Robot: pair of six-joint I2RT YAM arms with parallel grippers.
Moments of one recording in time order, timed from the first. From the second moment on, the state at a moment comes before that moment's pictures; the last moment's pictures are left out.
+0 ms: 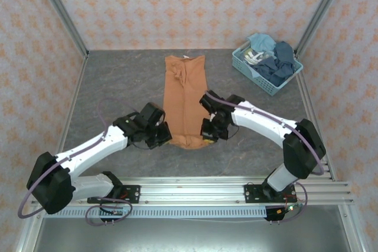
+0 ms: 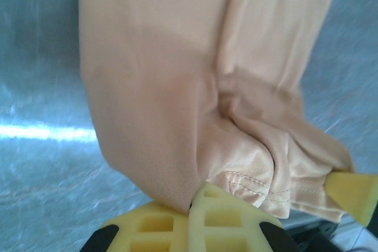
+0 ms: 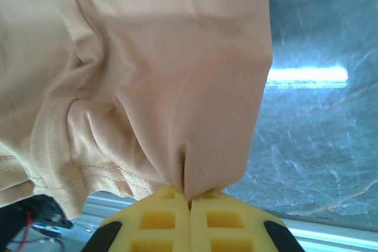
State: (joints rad) left arm -0.60 1.20 0.81 -0.66 0.21 -1.12; right arm 0.73 1.58 1.19 -1.00 -0.30 0.92
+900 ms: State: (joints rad) left arm -0.28 2.02 1.56 -0.72 0.14 -0.91; right arm 0.41 2.30 2.03 -1.10 -0.27 0.74
